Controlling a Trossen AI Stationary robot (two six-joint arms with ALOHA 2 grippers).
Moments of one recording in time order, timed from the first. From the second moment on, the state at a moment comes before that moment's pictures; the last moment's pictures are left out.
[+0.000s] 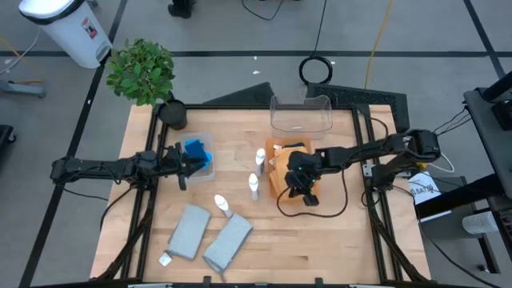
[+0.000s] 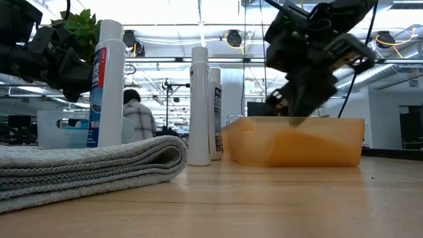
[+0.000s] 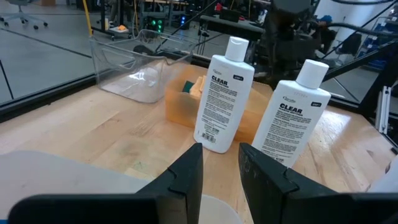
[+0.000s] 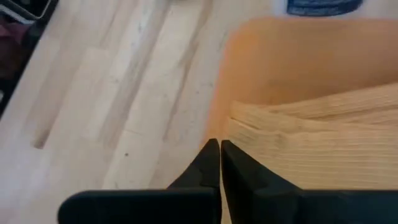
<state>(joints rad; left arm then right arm) 0.02 0.20 0.02 0.06 -0.18 -0.24 -0.04 1.52 0.80 -0.25 -0.47 -0.14</state>
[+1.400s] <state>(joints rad) 0.02 0.20 0.02 0.06 -0.18 -0.24 -0.23 1.58 0.81 -0.16 -0.18 -0.23</state>
